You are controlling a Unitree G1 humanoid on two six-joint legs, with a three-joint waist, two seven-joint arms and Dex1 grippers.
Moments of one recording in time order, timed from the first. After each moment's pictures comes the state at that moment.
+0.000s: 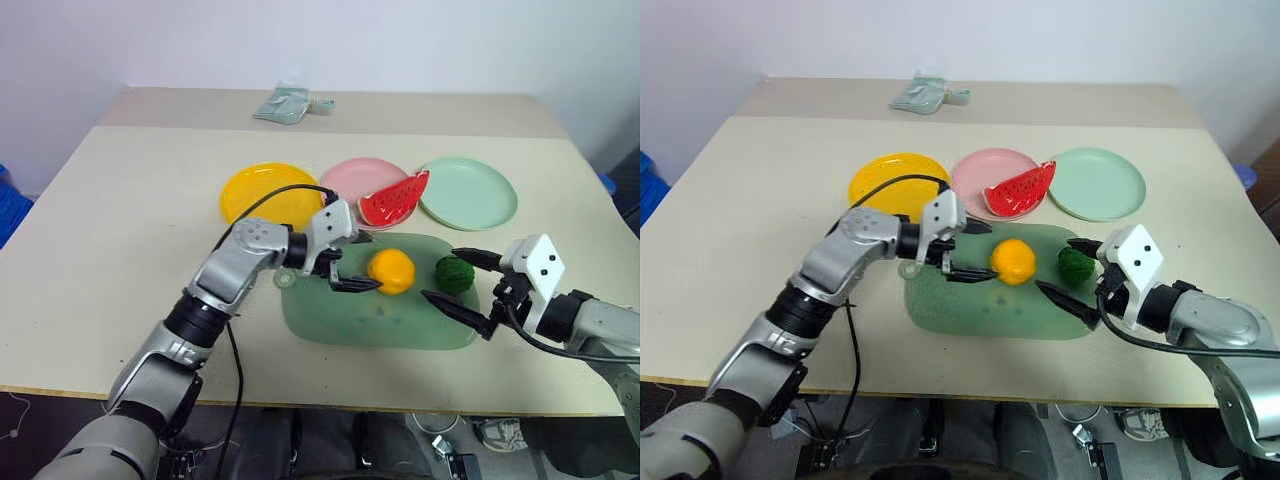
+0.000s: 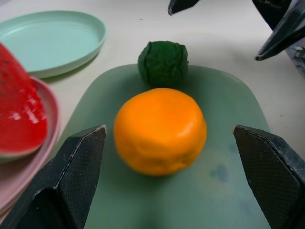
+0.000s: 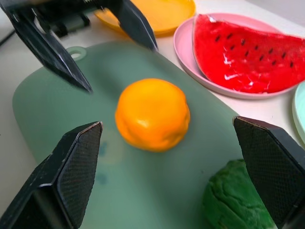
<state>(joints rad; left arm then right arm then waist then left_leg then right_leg) -0.74 0.32 -0.41 0.11 -0.20 0.39 -1.05 0.12 -0.79 -0.34 -0.66 0.58 0.64 0.72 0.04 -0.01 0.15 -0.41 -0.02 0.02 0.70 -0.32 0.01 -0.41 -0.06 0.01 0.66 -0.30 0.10</state>
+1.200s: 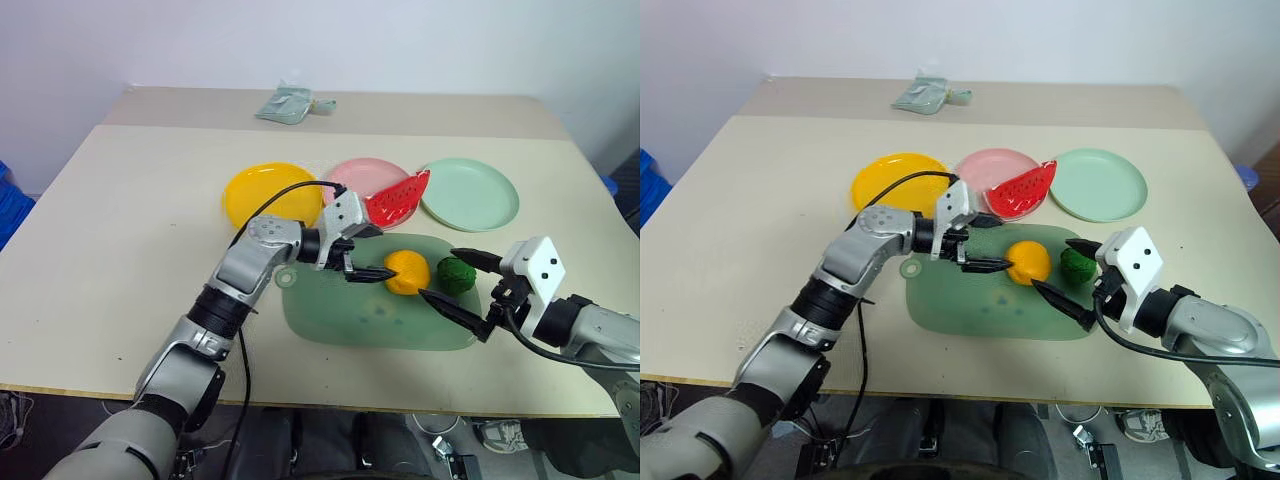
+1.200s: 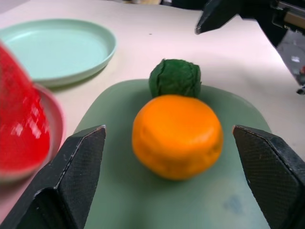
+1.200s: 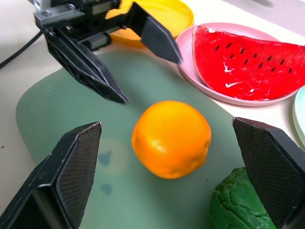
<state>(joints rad) -0.80 0.20 -0.38 0.25 -0.15 0.36 -1.04 0.13 -0.78 -0.34 -0.68 0.60 0.65 0.68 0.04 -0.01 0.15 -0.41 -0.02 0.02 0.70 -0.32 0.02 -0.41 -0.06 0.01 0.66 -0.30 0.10</state>
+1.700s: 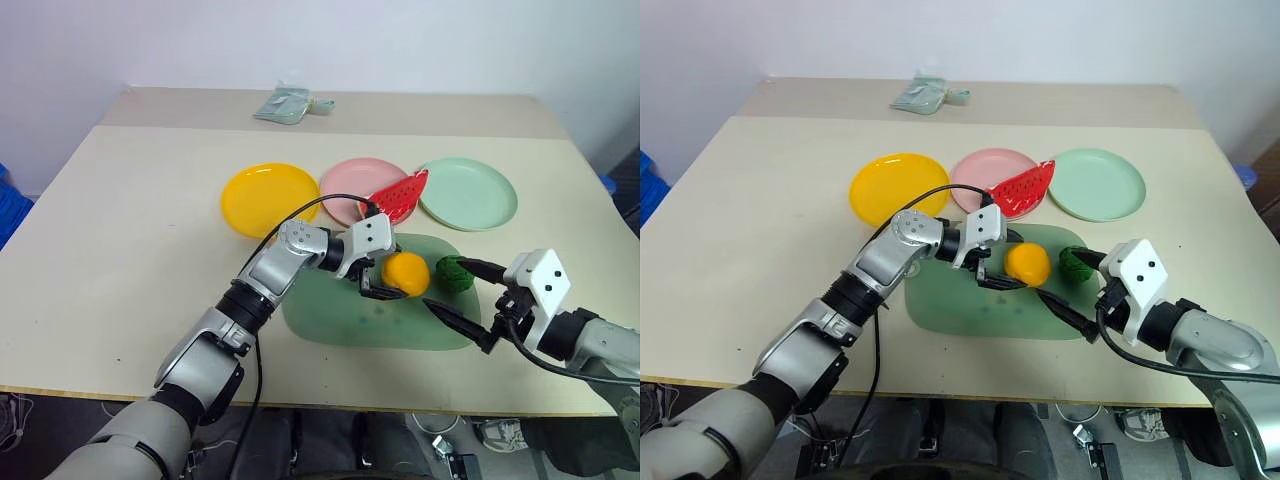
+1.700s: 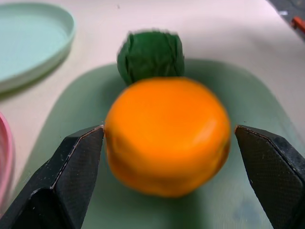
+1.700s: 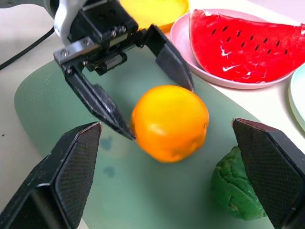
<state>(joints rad) -0.84 0.12 -0.46 0.45 -0.04 0.21 -1.08 0.22 -0.77 -0.37 -0.72 0.61 0.65 0.65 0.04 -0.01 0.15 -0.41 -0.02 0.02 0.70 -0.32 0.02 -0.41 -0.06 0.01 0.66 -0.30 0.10</state>
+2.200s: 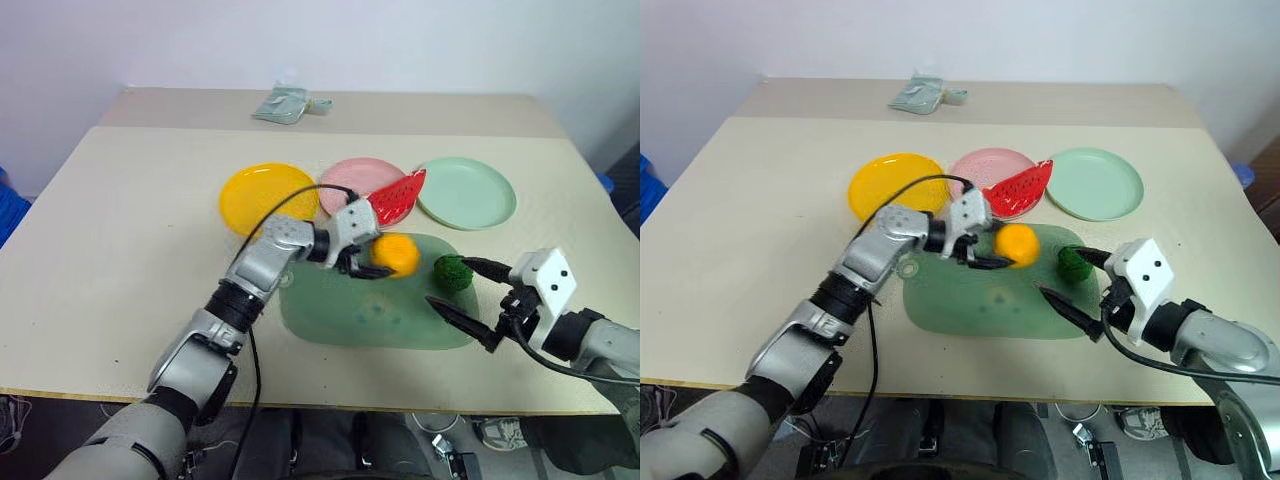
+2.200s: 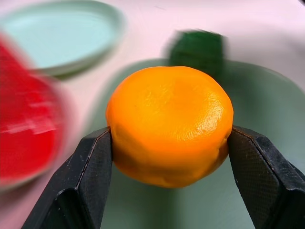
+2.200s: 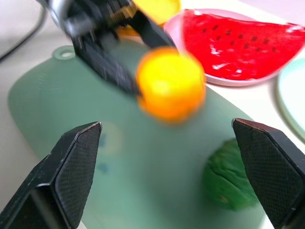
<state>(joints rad) -0.79 0.22 -0.28 0.29 -0.10 0.34 -0.97 0.24 -0.78 -0.42 -0.72 0.61 0.65 0.66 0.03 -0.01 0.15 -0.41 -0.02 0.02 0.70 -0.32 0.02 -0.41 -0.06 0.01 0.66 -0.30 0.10</state>
